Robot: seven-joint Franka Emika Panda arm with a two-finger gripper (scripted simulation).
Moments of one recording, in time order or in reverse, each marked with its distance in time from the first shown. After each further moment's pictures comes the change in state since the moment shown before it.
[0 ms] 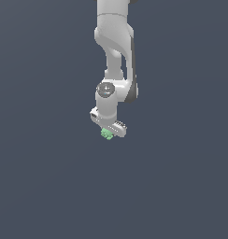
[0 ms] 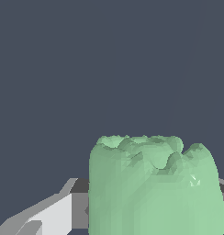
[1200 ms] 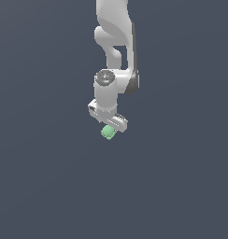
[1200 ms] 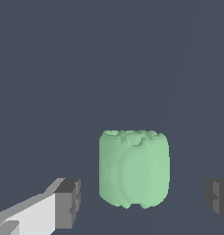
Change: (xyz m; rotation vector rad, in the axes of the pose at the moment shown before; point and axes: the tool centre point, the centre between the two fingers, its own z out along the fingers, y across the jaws) arm 0.001 0.000 -0.049 -0.002 -0.002 -0.005
